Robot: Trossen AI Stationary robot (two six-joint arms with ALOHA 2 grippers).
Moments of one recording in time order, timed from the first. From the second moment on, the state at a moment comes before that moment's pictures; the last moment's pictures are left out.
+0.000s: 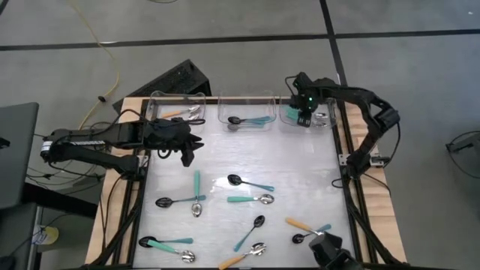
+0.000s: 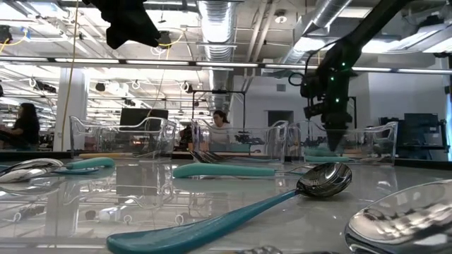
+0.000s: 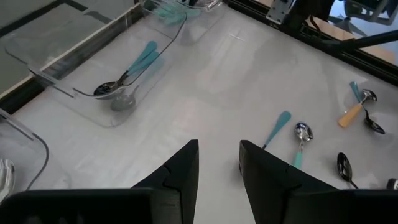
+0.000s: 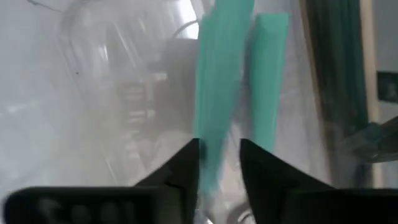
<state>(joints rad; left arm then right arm) 0.09 0.95 0.93 -0.60 -0.25 -0.40 -0.96 1.71 1.12 -0.79 0.02 -0.65</state>
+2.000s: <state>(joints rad) -0.35 1.32 0.69 -0.67 0.10 -0.62 -0.12 1.28 1.16 -0.81 -0.15 0.16</state>
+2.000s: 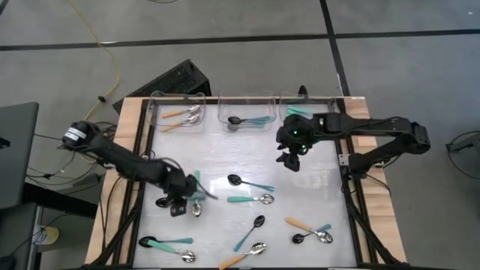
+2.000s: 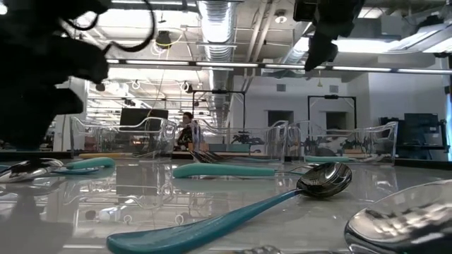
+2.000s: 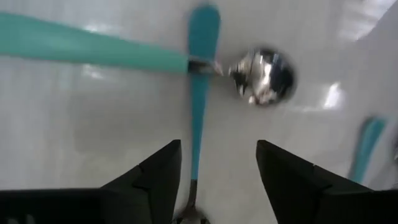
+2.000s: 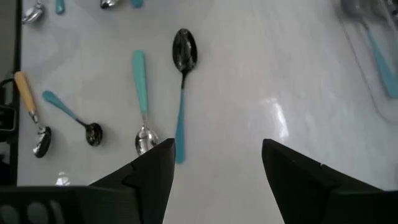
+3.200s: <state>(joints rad) -0.31 1.47 0.84 -1.21 0.34 -0.53 -0.10 1.28 1.16 -0.73 -0.10 0.20</state>
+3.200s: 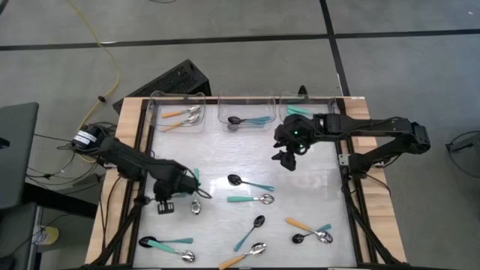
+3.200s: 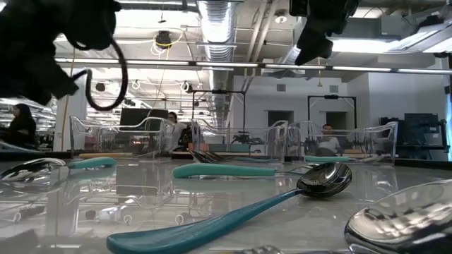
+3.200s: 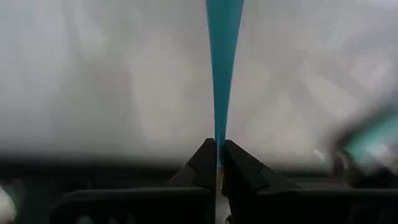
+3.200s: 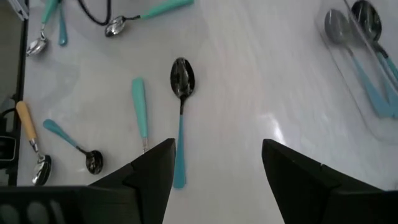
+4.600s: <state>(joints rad) 0.50 2.29 2.14 -0.96 -0.14 0.41 0.11 1.27 1.16 -0.67 0.04 0.58</state>
